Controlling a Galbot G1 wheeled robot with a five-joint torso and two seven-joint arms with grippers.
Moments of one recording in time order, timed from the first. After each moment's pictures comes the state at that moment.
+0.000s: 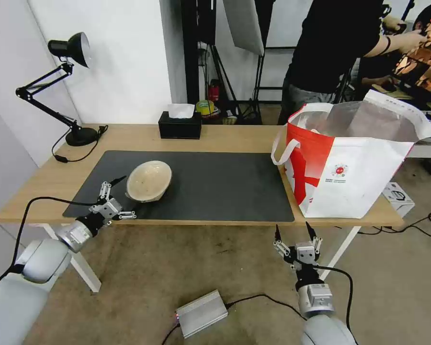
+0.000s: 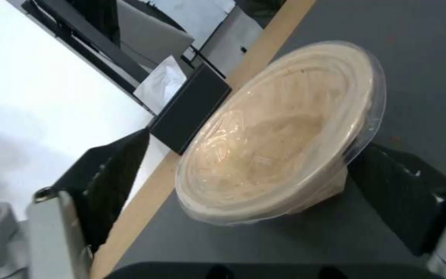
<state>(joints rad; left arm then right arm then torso) 1.13 -0.82 -0.49 -1.62 0.05 -0.36 0.32 -1.53 1.16 0.26 2.00 0.03 0.06 0.44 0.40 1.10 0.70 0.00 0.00</state>
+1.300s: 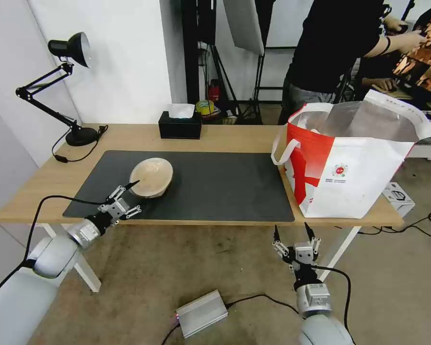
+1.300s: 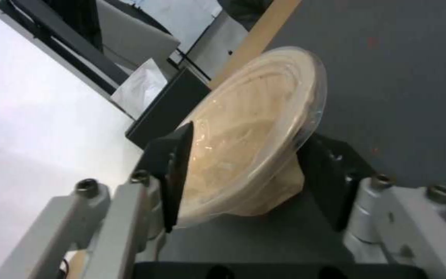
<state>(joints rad) 1.07 -0.83 -0.41 -1.58 0.05 -0.37 0.33 -1.53 1.18 0.26 1.98 0.02 0.06 0.44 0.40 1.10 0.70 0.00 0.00</state>
